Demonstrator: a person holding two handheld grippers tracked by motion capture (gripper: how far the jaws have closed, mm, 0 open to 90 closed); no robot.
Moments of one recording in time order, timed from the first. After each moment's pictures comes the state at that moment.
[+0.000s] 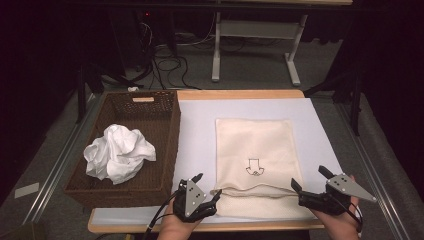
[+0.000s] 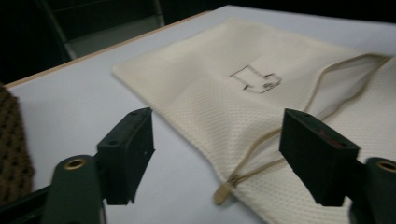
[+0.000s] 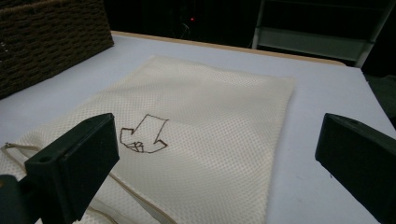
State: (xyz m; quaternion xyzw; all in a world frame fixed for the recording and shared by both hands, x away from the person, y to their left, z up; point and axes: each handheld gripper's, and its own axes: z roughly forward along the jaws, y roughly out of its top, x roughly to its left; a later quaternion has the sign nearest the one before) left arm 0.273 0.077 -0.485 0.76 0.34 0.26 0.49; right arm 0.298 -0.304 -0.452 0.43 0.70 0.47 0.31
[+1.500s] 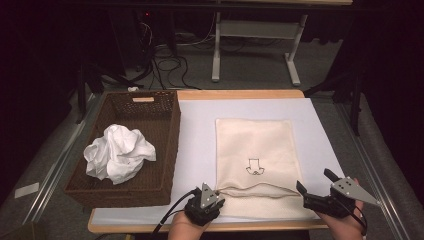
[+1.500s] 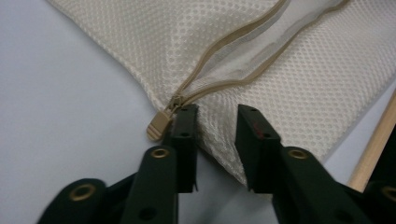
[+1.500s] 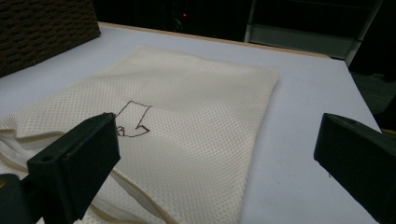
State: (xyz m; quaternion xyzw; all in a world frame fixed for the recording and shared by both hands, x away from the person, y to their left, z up) left arm 0.289 0.056 -0.525 0.82 0.38 0.13 0.41; right arm 0.296 -0.317 -0.463 0.44 0.70 0.46 0.32
